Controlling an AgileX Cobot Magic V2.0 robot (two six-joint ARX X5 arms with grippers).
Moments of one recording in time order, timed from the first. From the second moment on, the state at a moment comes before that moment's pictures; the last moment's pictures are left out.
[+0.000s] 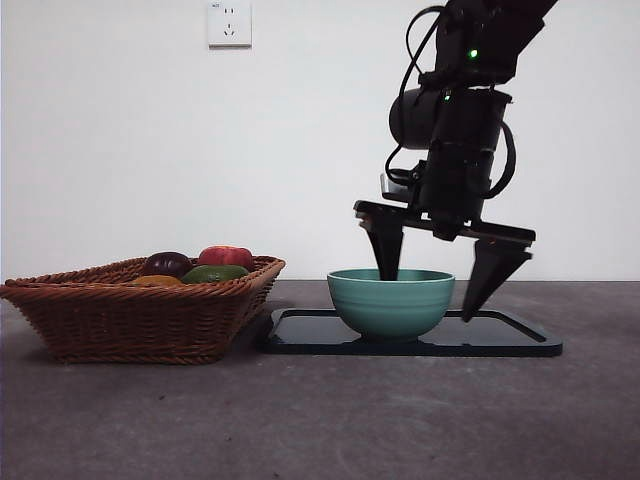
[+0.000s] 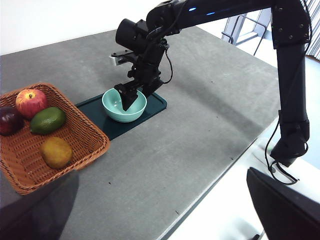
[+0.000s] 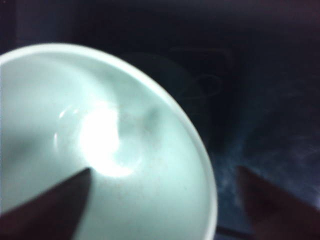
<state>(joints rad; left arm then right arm) -0.50 0.46 1.41 -1.34 0.34 0.01 0.41 2.05 1.61 -0.89 -0.14 0.34</state>
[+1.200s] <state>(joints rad) -0.50 0.46 1.40 -1.36 0.34 0.01 0.42 1.74 1.59 -1.05 -0.13 0.25</state>
